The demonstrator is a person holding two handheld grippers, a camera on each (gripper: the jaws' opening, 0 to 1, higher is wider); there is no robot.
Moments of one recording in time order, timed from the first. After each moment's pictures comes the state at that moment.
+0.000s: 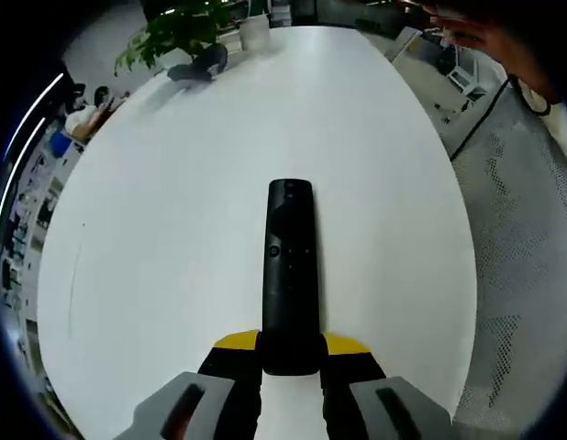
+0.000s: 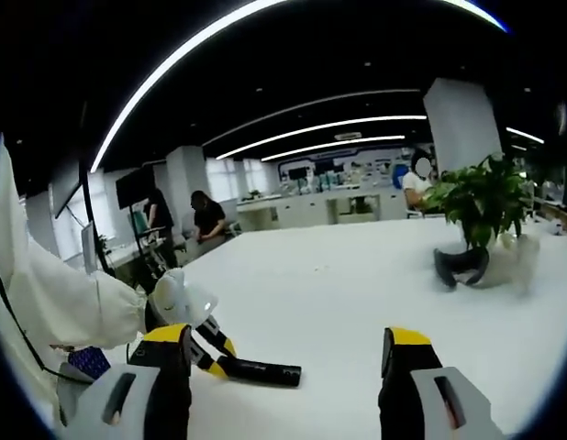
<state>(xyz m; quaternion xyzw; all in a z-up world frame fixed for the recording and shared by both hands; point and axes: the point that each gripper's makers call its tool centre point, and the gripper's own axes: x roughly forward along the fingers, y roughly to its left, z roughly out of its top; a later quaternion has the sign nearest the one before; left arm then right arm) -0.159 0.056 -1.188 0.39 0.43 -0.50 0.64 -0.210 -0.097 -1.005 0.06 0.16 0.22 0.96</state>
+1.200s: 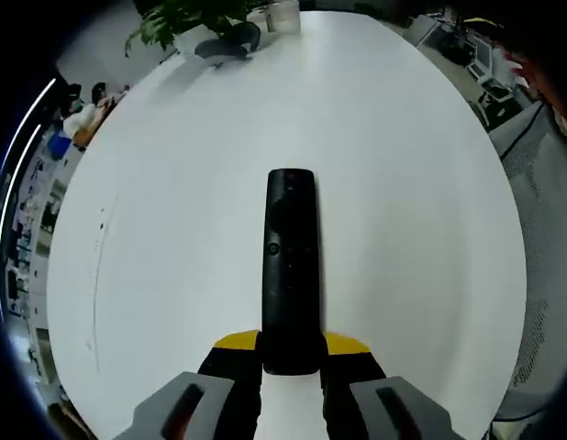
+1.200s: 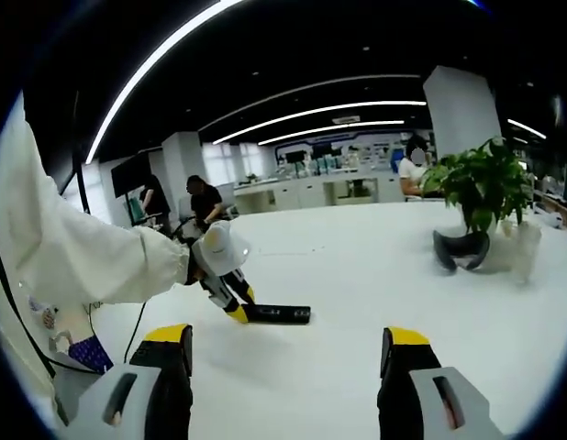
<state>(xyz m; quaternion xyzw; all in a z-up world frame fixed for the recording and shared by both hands) -0.048 0.065 -1.189 0.42 0.44 -0.48 0.63 -0.207 -0.099 -1.029 0.05 0.20 0.22 0.95</state>
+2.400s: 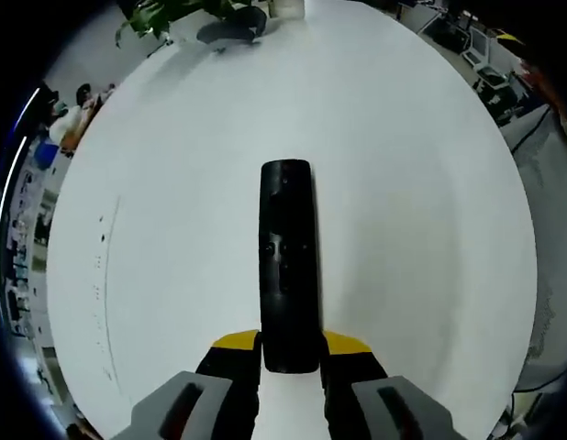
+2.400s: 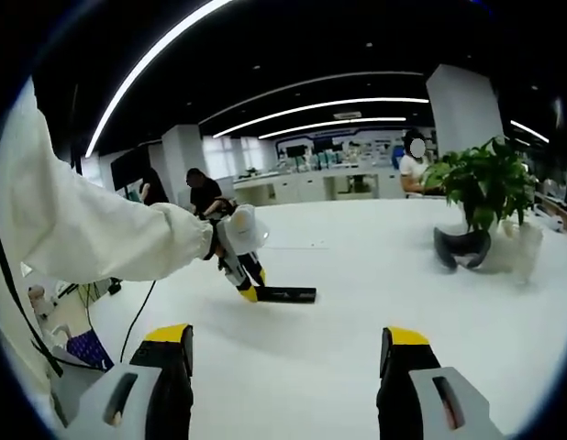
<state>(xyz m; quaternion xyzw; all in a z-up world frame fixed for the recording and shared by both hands) -0.007 0.066 -1.196 0.47 0.43 -0.50 0.59 -0.204 -0.096 -1.035 0.04 0.21 0.22 0.95</state>
